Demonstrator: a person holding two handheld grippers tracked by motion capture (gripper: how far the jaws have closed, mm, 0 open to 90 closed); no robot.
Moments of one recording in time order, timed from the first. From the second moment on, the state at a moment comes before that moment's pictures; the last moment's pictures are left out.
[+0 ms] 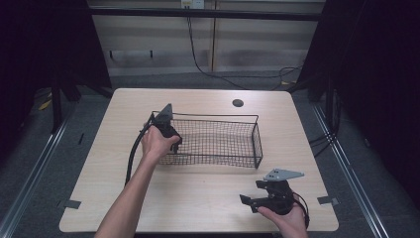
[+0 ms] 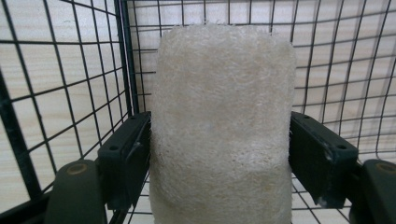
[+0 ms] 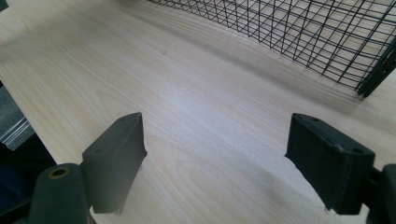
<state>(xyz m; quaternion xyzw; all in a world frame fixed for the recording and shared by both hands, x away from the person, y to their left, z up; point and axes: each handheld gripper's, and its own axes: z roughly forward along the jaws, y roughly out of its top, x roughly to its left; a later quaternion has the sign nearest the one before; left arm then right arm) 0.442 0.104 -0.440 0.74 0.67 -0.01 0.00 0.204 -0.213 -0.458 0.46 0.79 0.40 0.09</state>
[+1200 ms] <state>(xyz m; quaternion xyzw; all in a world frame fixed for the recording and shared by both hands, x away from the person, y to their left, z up) 0.435 0.120 -0.420 0.74 0.67 -0.03 0.05 0.205 -0.213 -0.458 0.46 0.79 0.40 0.08</state>
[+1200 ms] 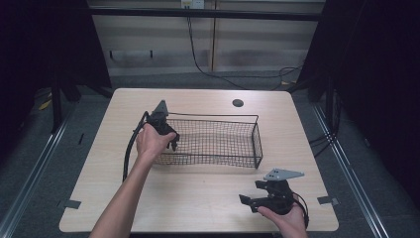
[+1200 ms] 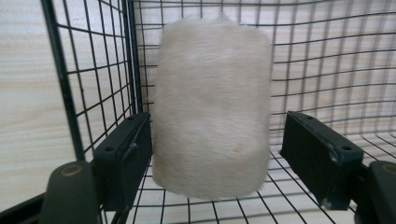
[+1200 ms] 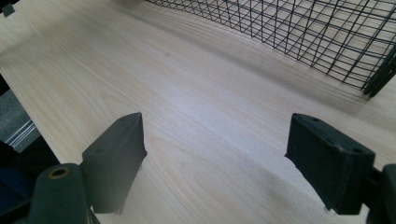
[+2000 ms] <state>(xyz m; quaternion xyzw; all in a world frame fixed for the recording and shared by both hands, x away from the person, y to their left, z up) 0.417 0.158 -0.391 0.77 0.60 -0.07 0.20 0.206 -0.215 -0.459 0.47 0.78 0.40 0.09</state>
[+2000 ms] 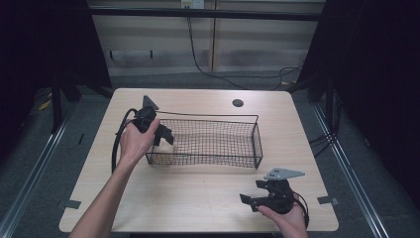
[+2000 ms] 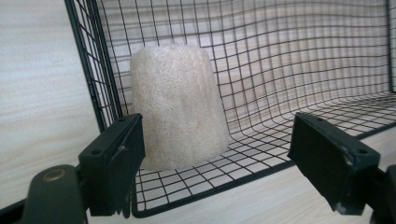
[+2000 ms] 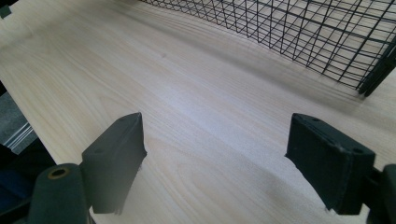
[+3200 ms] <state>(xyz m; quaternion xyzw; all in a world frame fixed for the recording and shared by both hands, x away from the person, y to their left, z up) 0.333 0.232 -0.380 0.82 0.46 0.03 0.35 0.207 -0.213 -0.460 0.47 0.78 0.40 0.09</state>
